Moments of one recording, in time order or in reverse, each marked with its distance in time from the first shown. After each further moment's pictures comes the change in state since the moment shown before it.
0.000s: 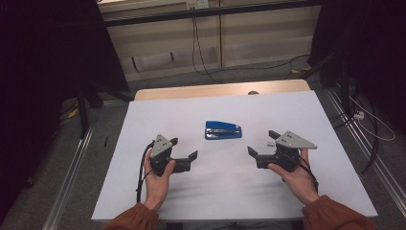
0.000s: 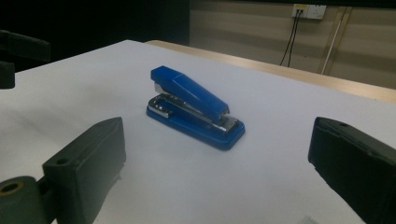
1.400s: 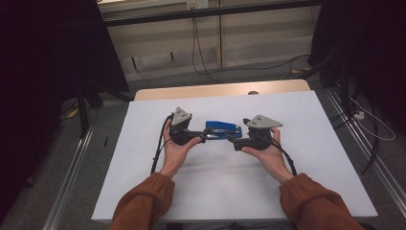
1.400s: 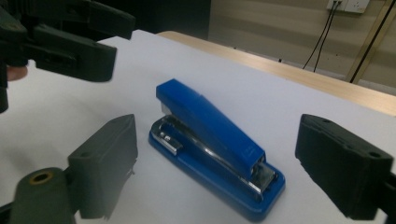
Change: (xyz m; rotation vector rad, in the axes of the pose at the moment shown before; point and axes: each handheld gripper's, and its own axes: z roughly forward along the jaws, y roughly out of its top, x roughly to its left) left arm 0.022 0.044 0.085 0.008 -0.023 0.051; right arm 0.005 0.019 0.085 0.057 0.083 -0.053
